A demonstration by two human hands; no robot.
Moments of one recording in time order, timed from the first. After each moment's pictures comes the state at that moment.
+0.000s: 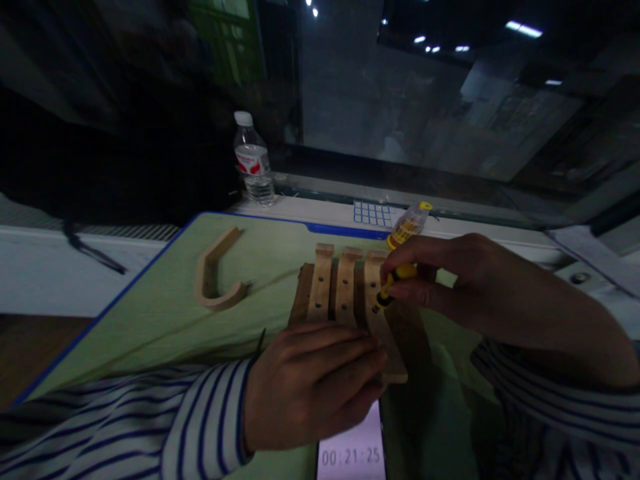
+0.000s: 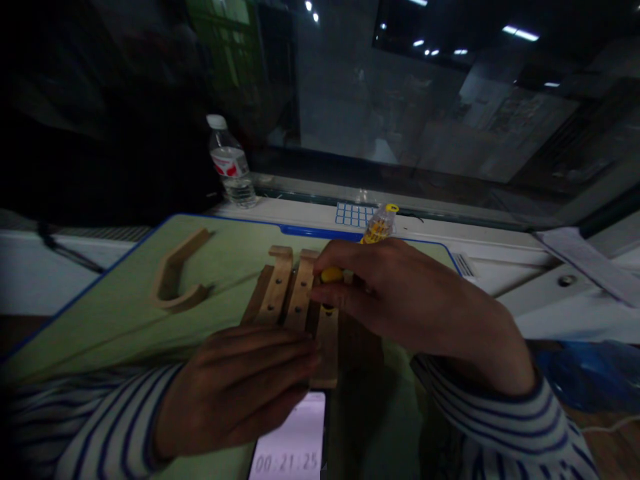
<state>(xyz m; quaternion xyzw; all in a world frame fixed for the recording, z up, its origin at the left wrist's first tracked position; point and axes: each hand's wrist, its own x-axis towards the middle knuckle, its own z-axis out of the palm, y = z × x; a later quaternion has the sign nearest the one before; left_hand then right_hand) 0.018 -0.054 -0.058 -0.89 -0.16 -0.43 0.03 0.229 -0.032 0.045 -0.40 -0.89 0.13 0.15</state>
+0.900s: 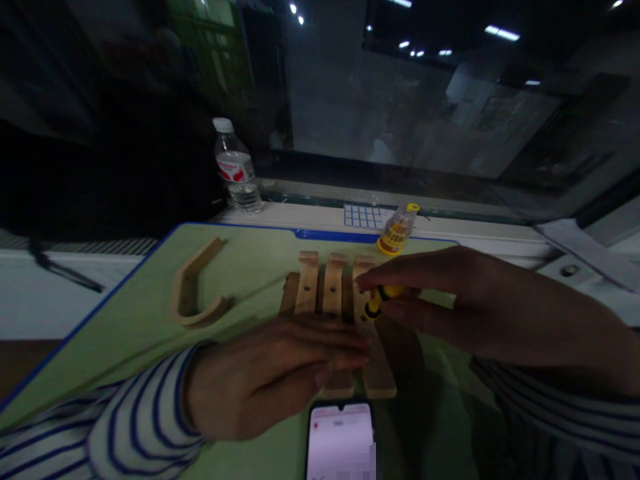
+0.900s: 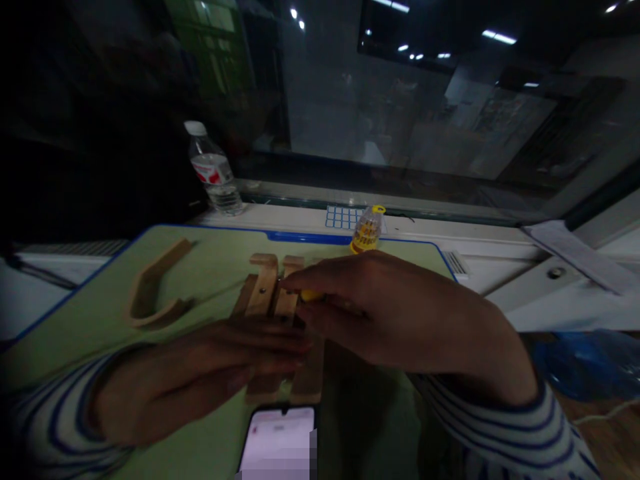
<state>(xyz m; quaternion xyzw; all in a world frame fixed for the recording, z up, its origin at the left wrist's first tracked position) -0.007 -0.015 -0.038 -0.91 -0.07 -0.19 -0.36 0.233 -0.038 0.049 -0.36 -0.92 0.12 0.14</state>
